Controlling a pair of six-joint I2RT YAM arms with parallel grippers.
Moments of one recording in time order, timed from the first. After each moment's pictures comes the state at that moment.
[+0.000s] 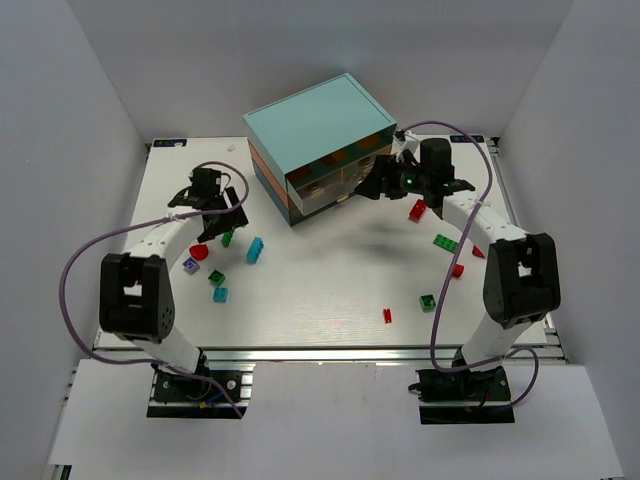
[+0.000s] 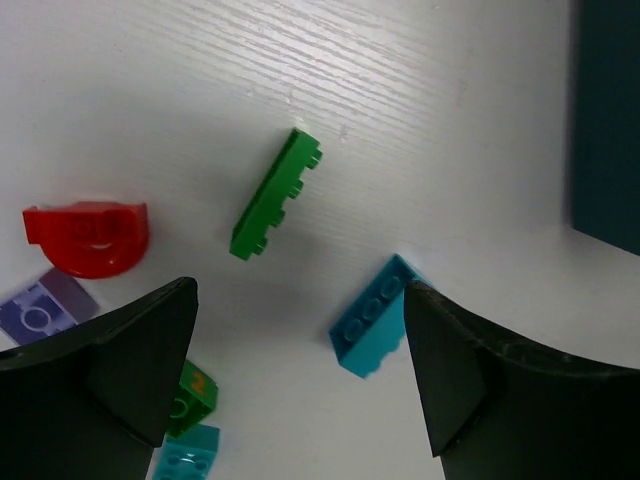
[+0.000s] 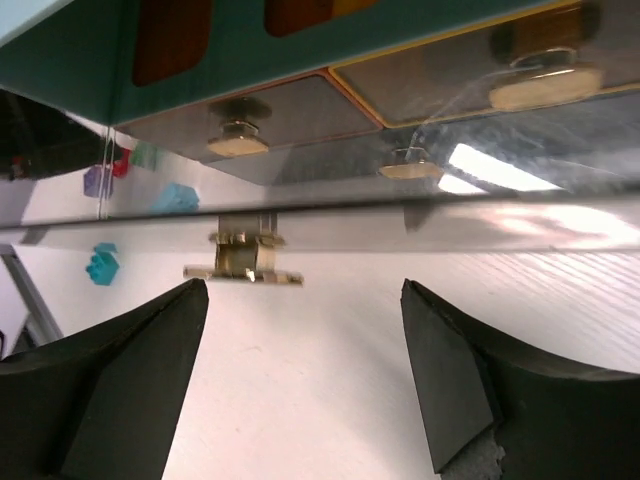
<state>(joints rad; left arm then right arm) -0.12 1.59 1.12 -0.49 -0.11 -0.47 0.27 1.72 1.27 -0.06 -0.61 0.29</state>
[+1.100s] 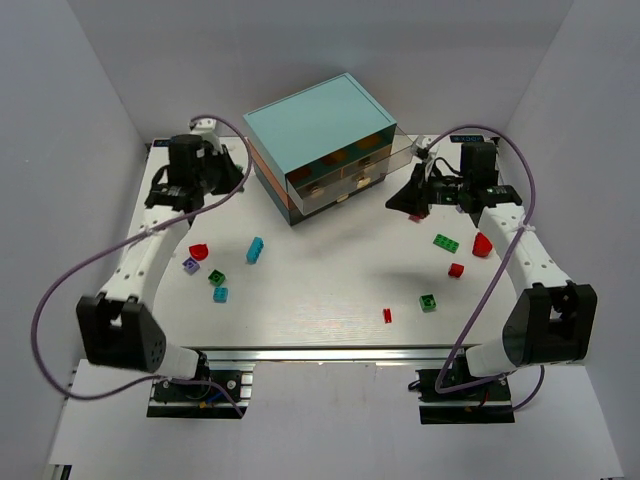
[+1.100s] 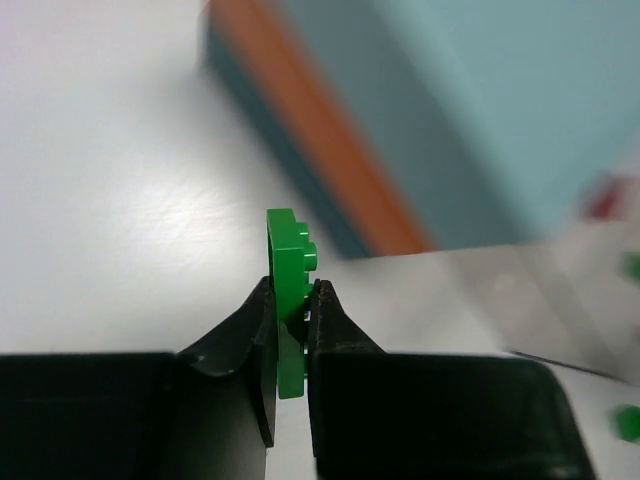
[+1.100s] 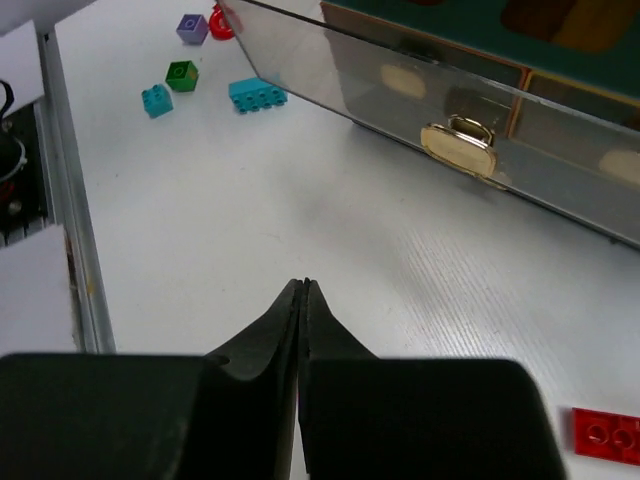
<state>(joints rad) -0.14 1.50 1.29 -0.41 0.11 -0.25 0.13 1.44 1.21 -0.39 -1.04 -0.33</state>
